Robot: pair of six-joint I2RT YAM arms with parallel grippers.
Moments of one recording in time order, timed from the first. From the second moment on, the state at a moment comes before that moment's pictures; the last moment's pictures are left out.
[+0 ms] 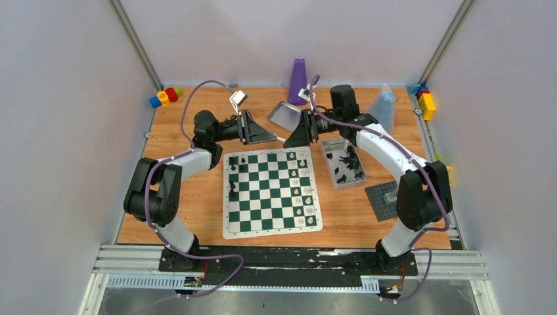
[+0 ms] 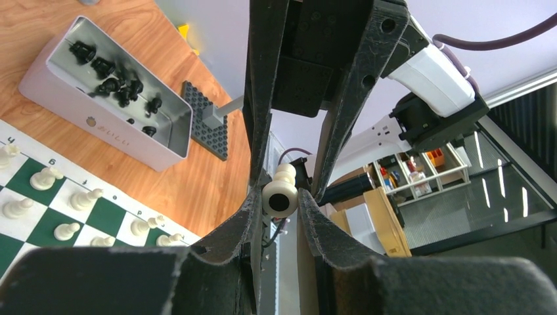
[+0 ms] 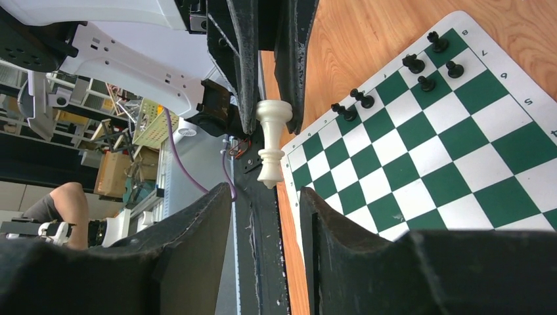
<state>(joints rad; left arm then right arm) -0.27 1.66 0.87 1.04 1.17 -1.24 0.41 1.67 1.35 -0.20 -1.16 0.33</state>
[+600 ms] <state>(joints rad) -0.27 1.65 0.85 1.02 1.16 -1.21 0.41 1.69 1.37 -0.20 -1.18 0.34</state>
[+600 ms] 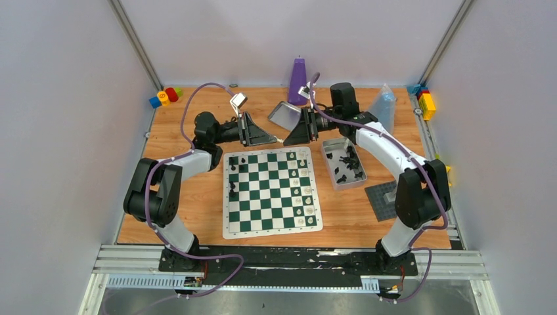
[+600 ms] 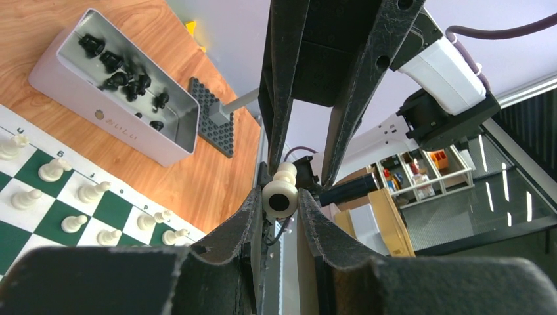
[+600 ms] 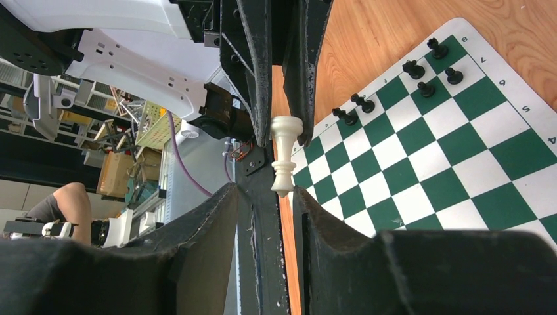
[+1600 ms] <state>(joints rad) -0.27 1.62 0.84 0.94 1.15 -1.13 0.42 1.73 1.40 -0.21 -1.17 0.32</state>
